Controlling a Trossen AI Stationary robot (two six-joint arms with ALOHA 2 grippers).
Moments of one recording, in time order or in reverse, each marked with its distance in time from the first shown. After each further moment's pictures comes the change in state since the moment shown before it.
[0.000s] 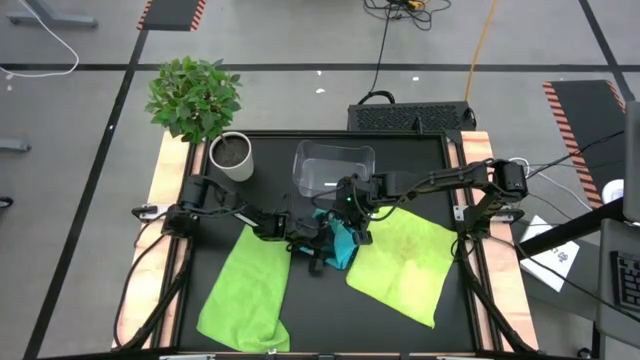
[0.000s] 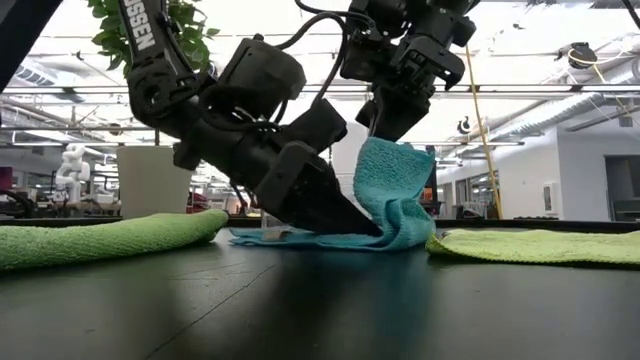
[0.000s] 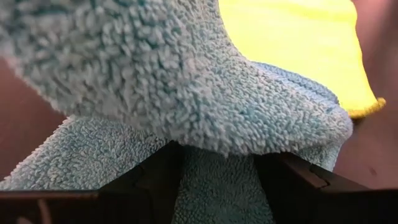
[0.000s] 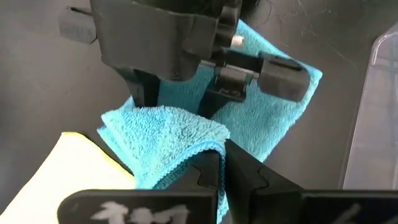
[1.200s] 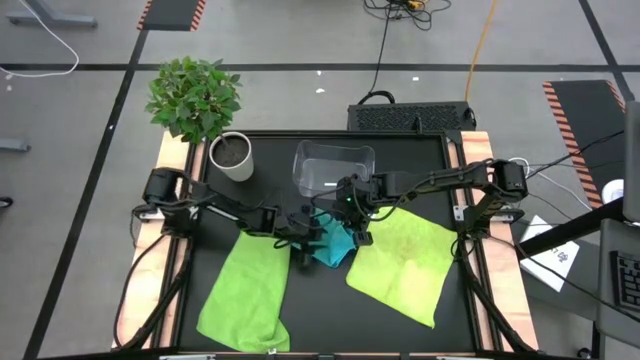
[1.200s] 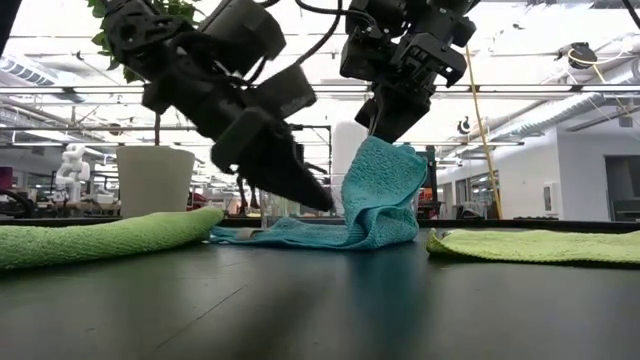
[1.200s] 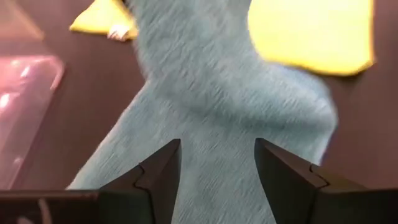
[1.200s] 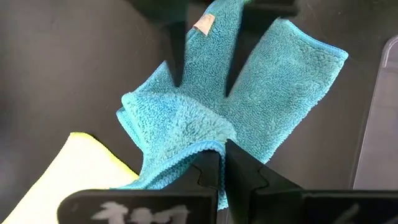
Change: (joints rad) left arm -0.011 -0.261 -0.068 -0.322 -0.157 0.063; right arm 0.000 0.000 0.000 0.002 -0.024 0.001
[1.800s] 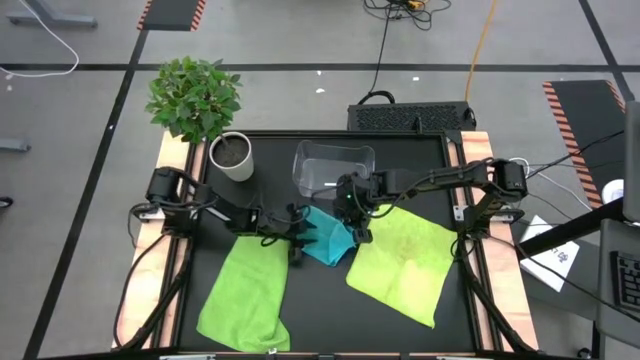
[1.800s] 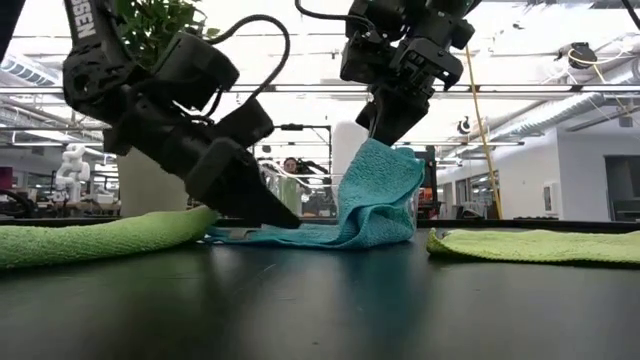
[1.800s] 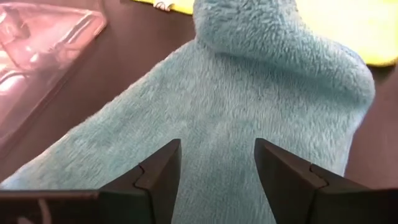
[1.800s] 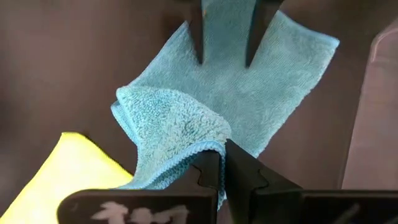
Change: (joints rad) left arm 0.024 0.038 -0.246 0.428 -0.017 -0.148; right arm -0.021 0.000 -0.001 -0.001 0.000 -0.003
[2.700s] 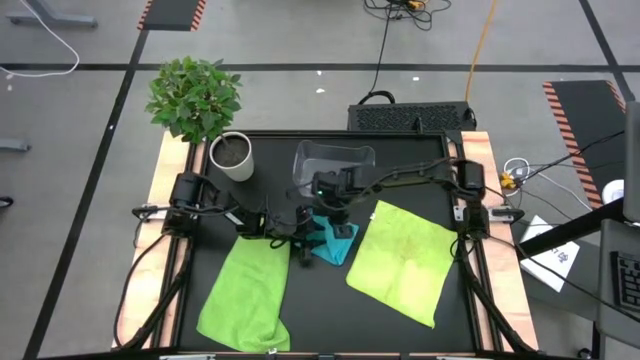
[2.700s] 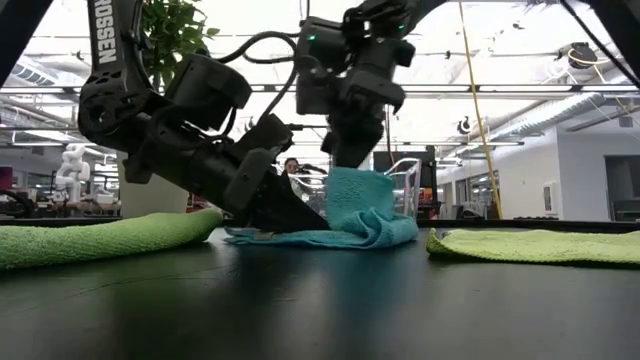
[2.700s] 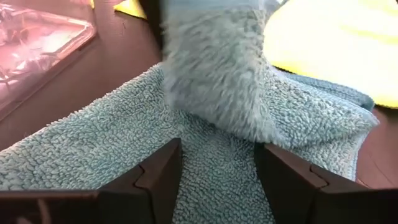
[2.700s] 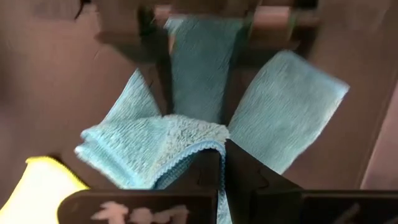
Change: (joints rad) left arm -0.010 0.182 0.051 0.157 0.022 -0.090; right arm -0.042 0.311 0.347 -0.210 -0.047 -0.061
